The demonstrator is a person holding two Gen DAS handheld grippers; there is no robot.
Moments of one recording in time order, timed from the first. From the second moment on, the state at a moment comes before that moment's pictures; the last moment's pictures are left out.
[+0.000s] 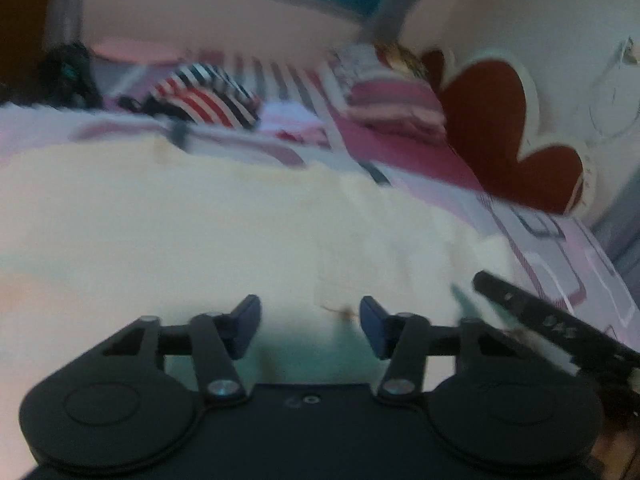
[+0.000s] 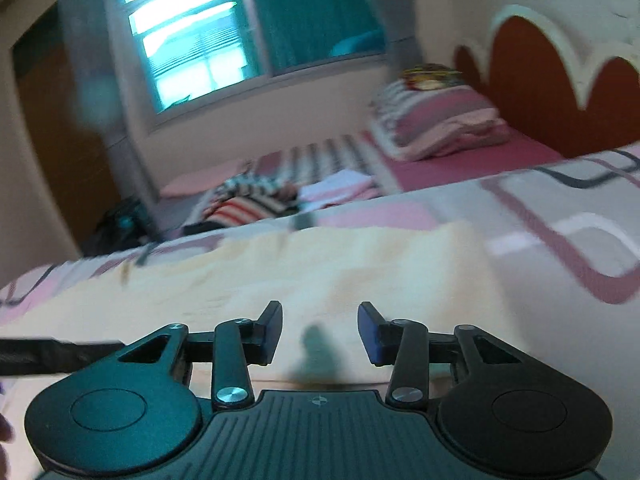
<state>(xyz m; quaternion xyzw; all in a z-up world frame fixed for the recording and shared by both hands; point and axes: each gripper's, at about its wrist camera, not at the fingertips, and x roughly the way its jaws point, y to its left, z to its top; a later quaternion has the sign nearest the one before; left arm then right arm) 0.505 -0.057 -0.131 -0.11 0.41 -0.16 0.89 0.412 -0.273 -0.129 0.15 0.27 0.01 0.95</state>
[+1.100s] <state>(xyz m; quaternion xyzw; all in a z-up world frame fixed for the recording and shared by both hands) 0.478 0.088 -0.106 -0.10 0.35 -0.03 0.93 0.390 -0.273 -0.113 0.20 0.28 -0.03 0.94</state>
